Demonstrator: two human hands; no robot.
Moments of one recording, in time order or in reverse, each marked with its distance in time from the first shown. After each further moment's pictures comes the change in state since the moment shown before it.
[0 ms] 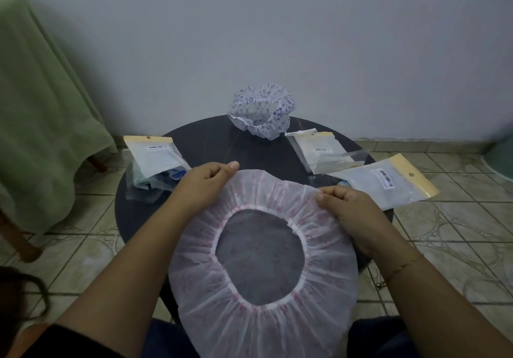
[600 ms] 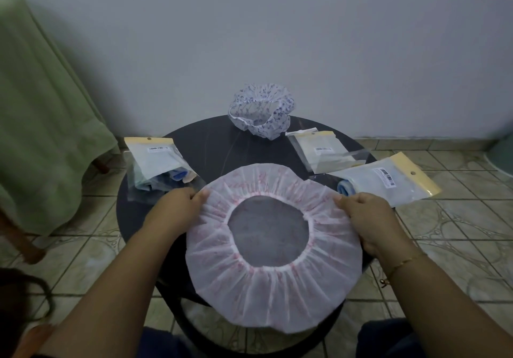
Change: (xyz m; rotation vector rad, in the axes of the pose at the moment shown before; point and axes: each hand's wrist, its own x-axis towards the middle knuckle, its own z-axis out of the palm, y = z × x) left_hand -0.003 -0.048 -0.008 0.372 -0.009 -0.259; right_hand 0.013 0.020 -0.008 0.040 0.263 0.165
